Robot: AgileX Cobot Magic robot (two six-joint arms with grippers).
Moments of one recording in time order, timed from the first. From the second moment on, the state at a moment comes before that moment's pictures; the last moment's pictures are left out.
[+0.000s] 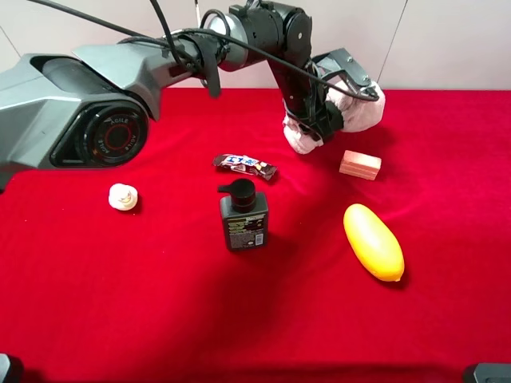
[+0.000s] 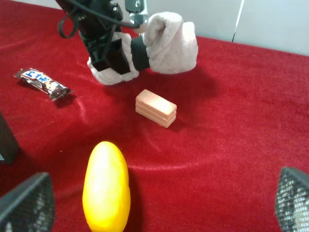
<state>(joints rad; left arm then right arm) -0.72 2.66 -2.38 -0.10 0.80 0.50 0.31 -0.01 -0.50 0.01 1.02 -0.01</state>
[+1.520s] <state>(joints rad) -0.72 2.66 -2.38 -0.10 0.72 0.53 0.31 -0.01 -0.50 0.01 1.02 -0.01</state>
